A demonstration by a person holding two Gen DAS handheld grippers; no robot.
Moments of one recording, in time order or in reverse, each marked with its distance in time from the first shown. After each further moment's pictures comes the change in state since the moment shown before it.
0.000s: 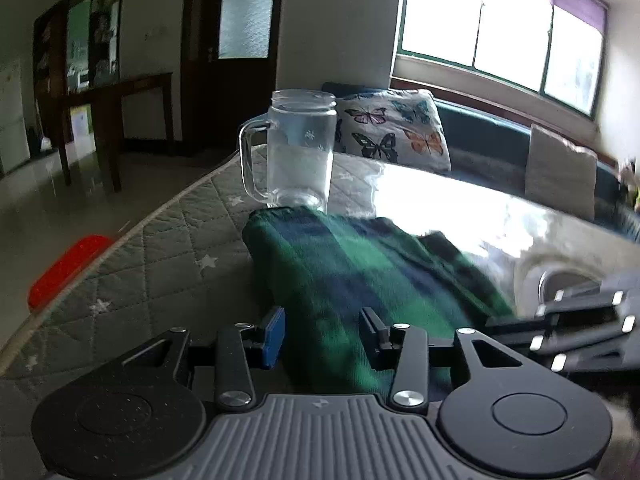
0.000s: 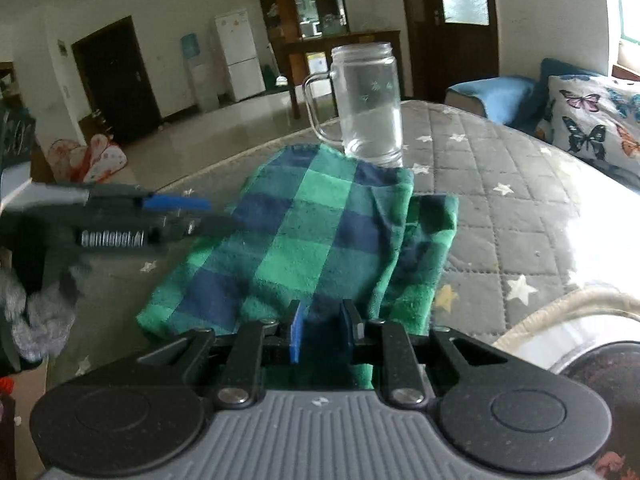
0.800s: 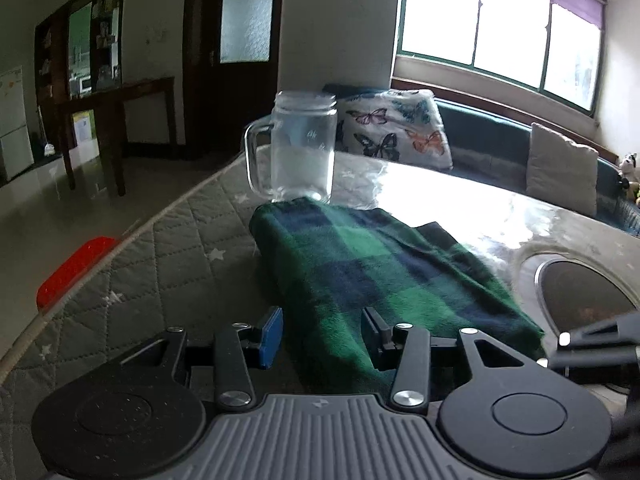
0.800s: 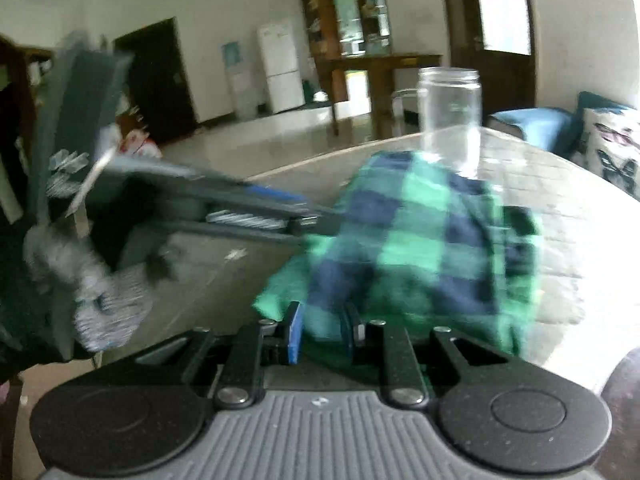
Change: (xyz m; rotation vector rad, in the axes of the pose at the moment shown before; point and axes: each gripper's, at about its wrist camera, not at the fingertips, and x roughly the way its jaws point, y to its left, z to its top) left arm -0.015 0.000 -0.010 0.021 -0.019 0.004; right arm -0.022 0.056 -0.031 -0.057 -0.057 0.059
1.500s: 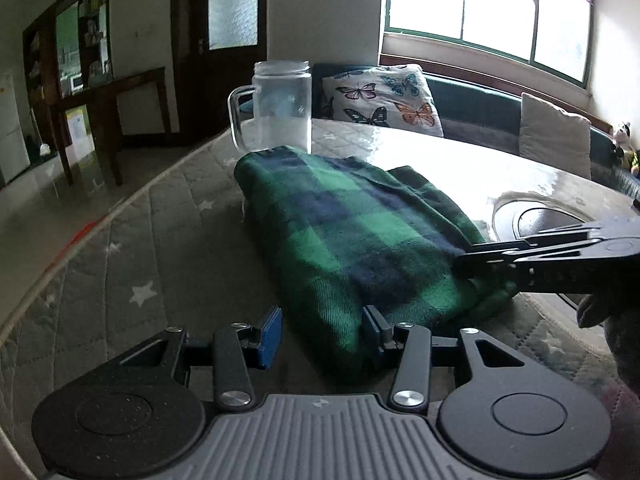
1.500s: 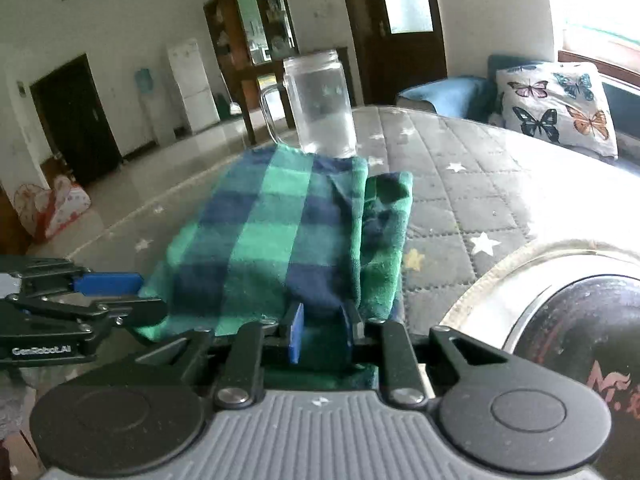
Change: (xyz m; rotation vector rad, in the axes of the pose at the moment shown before) left arm -0.017 -0.018 -0.033 0.028 0.072 0.002; right arm -0.001 -0.066 -0.008 0.178 -0.006 -0.172
